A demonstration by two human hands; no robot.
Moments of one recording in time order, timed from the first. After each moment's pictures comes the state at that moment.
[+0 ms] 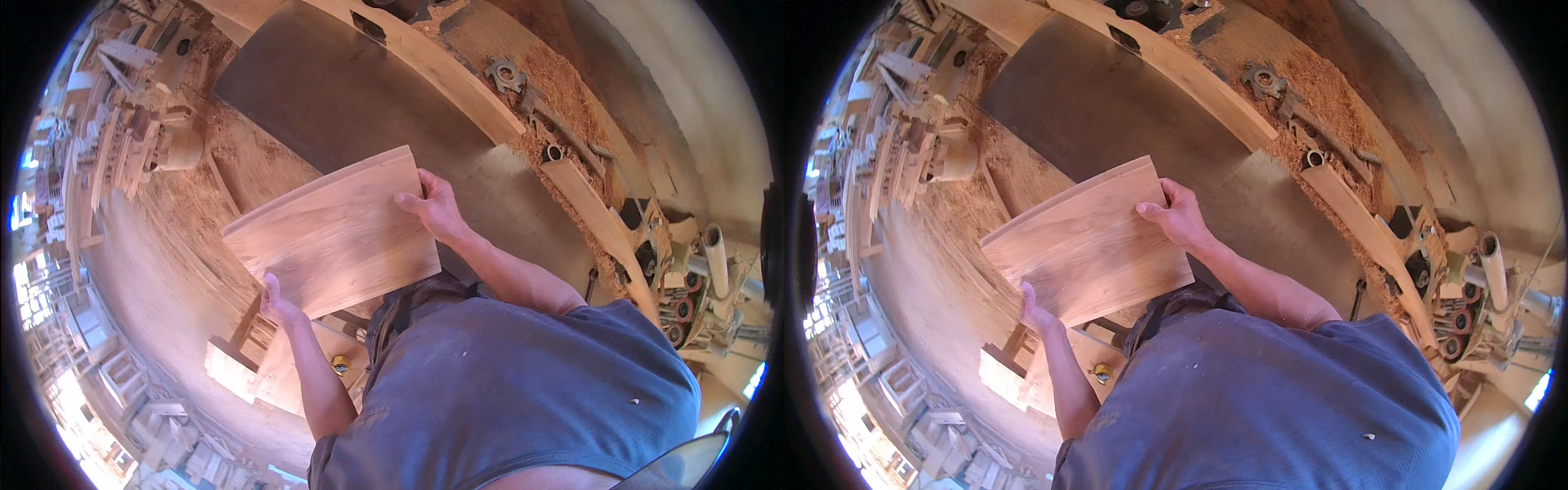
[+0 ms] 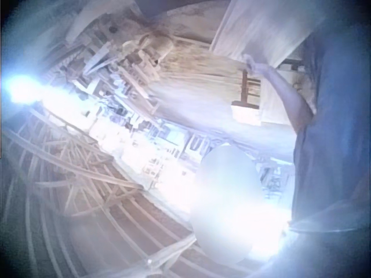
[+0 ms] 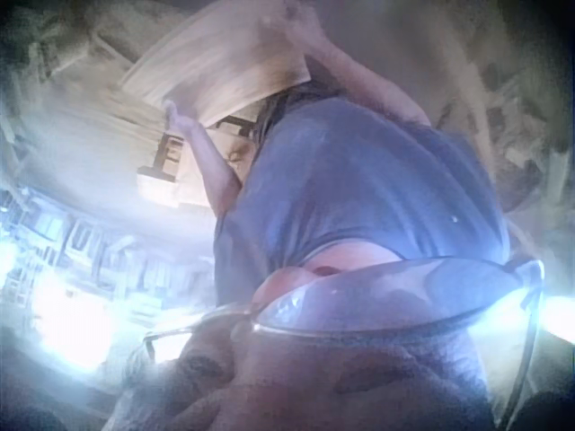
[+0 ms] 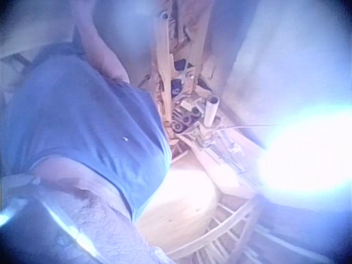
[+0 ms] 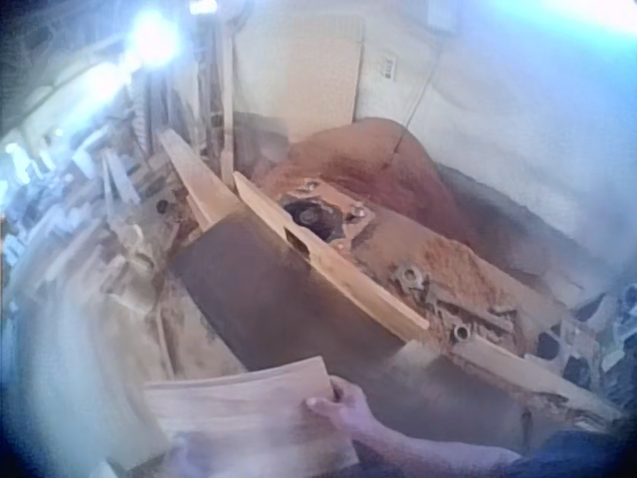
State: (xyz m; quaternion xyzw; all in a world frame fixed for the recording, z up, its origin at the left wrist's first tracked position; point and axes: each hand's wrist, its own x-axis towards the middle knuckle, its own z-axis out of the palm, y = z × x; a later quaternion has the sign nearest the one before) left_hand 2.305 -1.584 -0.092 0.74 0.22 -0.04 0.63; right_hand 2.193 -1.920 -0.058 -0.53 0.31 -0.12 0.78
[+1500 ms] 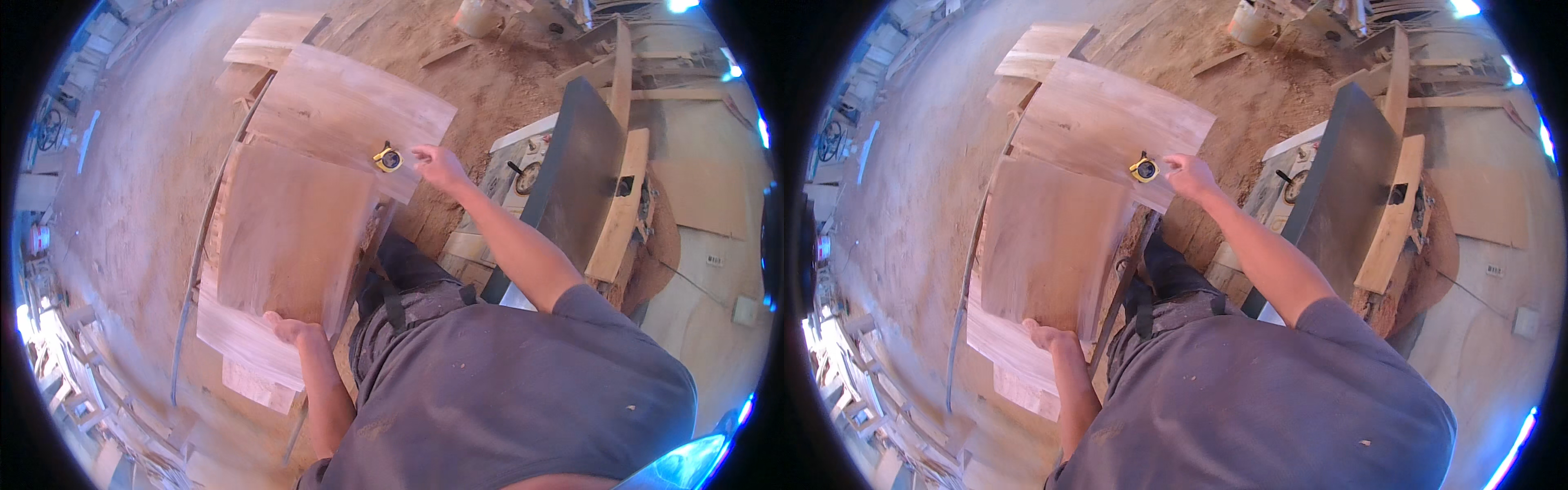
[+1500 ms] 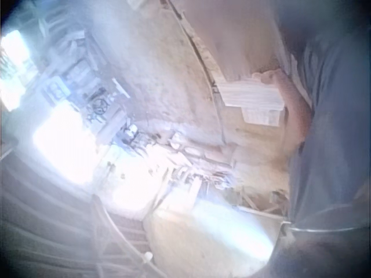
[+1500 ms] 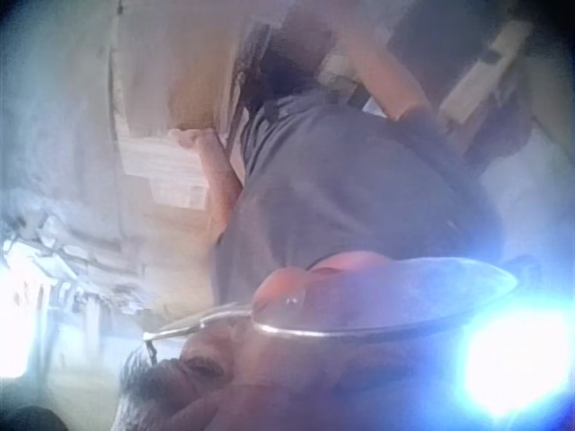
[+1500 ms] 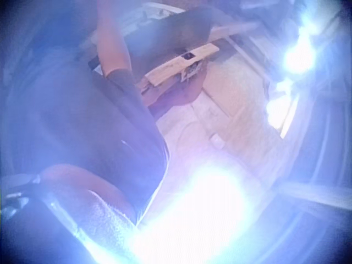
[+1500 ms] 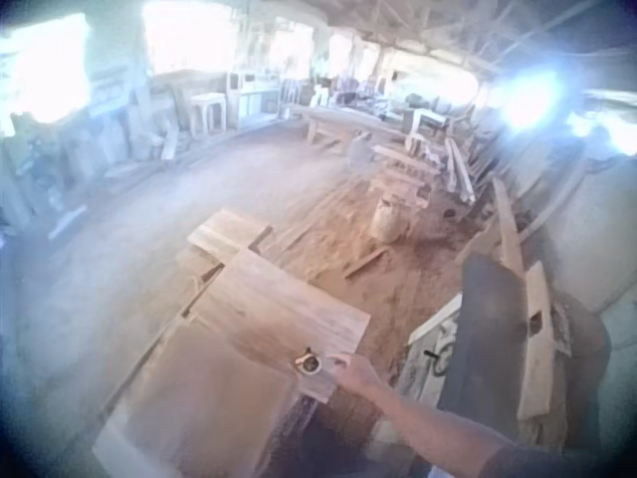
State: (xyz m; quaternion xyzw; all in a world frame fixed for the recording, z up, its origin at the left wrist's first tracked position) left_hand 1.746 -1.477 -0.102 0.04 0.70 0.40 0.59; right_hand 2.129 -1.582 -0.103 -0.87 -0.29 0.28 0.29
